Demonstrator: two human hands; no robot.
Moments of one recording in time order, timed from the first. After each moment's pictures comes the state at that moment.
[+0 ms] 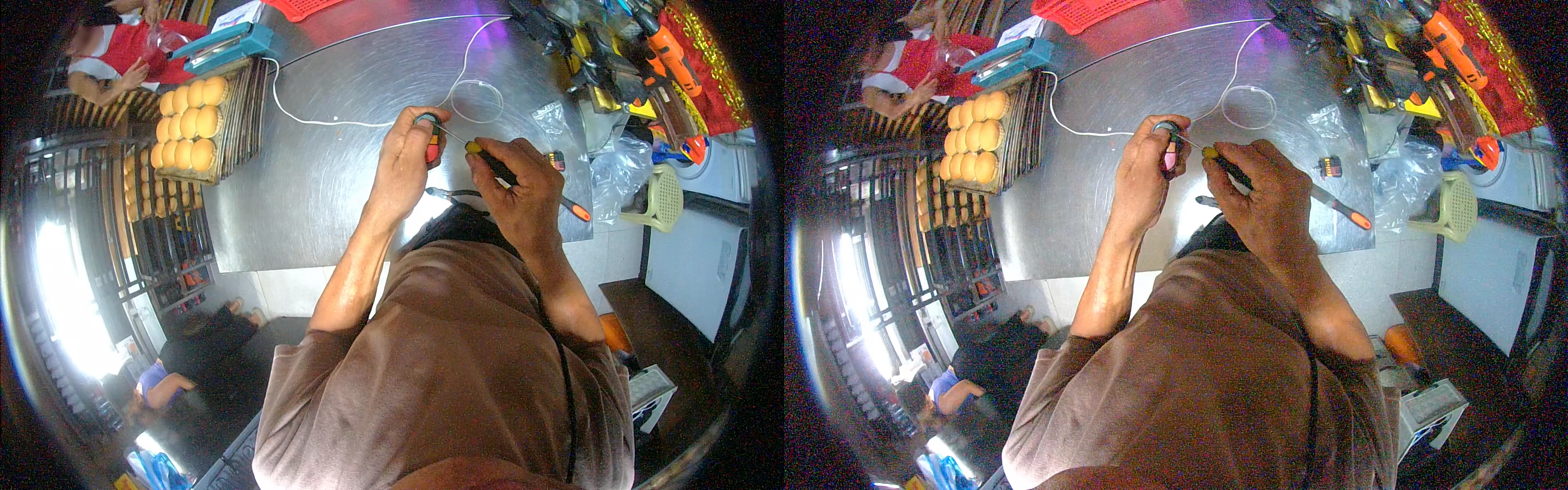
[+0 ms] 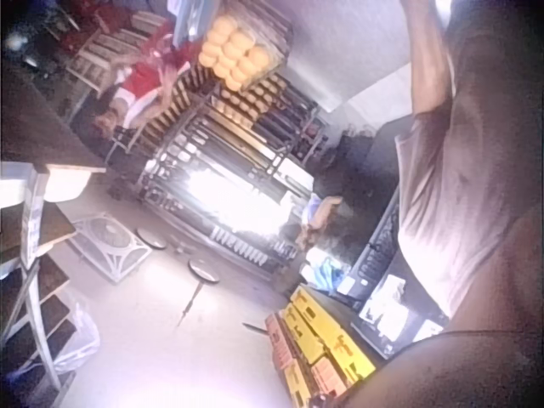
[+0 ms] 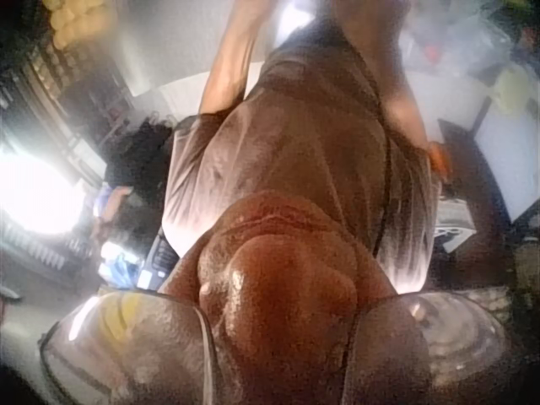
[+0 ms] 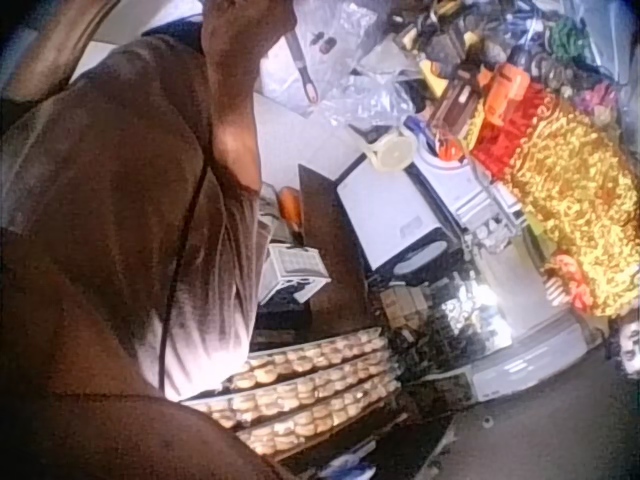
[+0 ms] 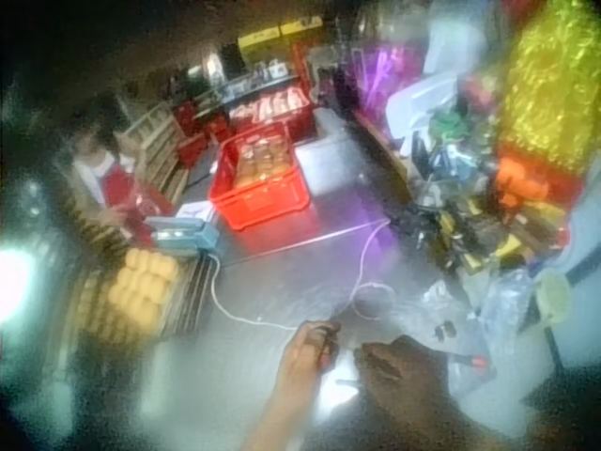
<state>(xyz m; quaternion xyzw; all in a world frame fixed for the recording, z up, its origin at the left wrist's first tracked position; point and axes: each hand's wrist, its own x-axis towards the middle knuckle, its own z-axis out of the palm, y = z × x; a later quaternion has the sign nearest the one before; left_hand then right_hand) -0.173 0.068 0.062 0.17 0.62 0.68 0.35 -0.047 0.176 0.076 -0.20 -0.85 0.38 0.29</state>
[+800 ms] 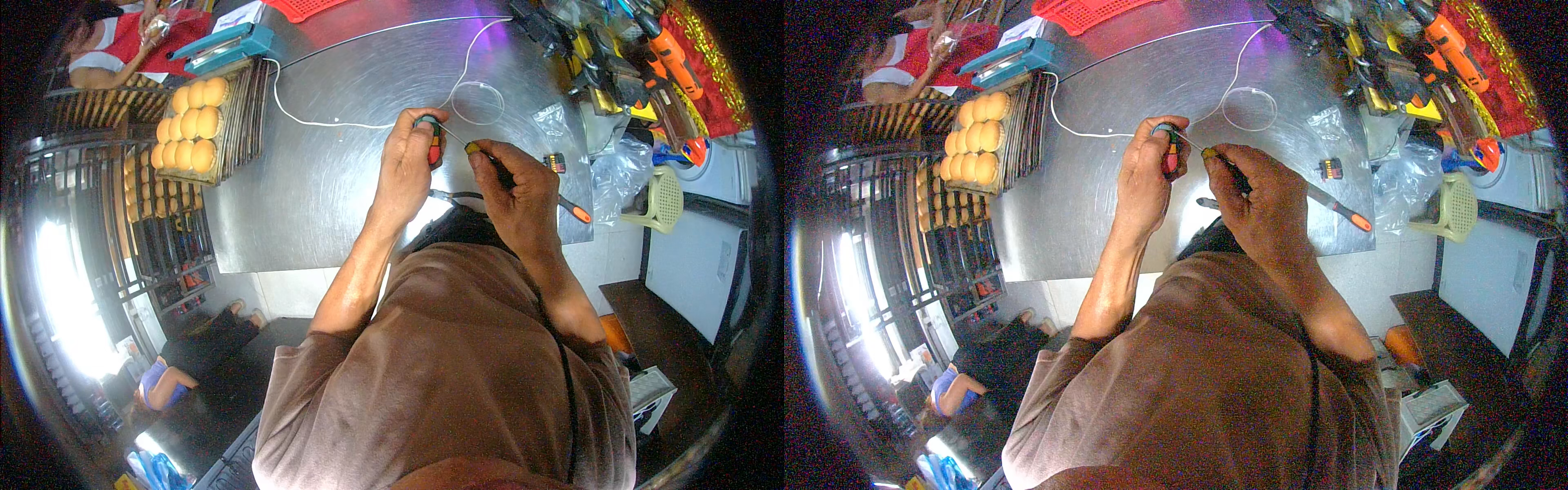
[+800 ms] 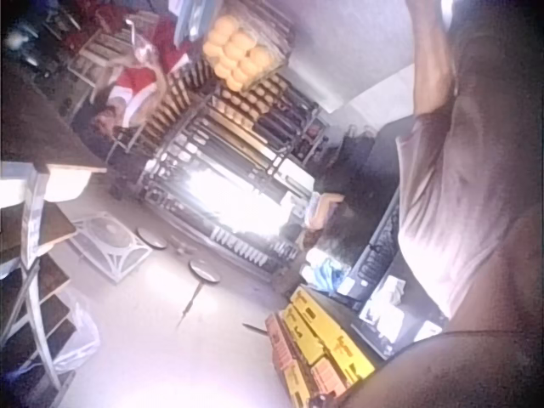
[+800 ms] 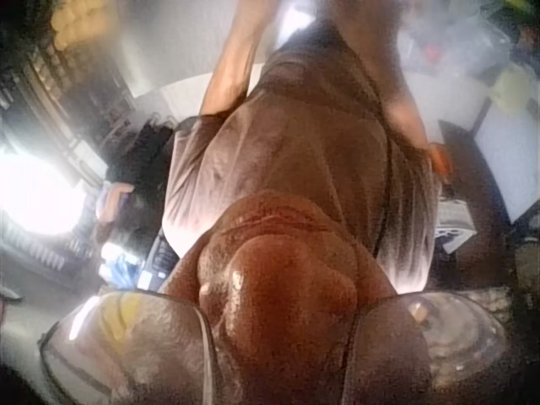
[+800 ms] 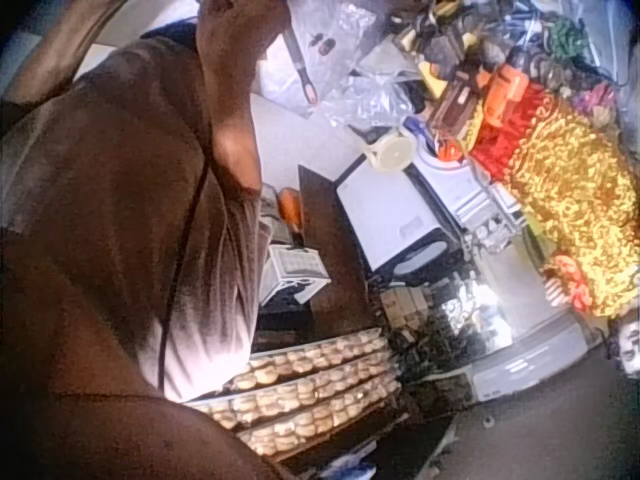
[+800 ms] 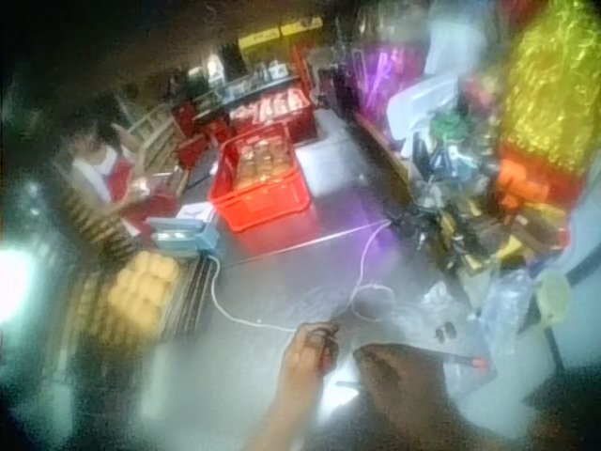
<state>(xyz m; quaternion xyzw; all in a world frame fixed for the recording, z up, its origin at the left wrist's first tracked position) -0.170 0.069 0.060 0.18 0.64 0.68 0.32 -0.050 0.172 0.080 -0.23 -0.81 0.46 0.27</state>
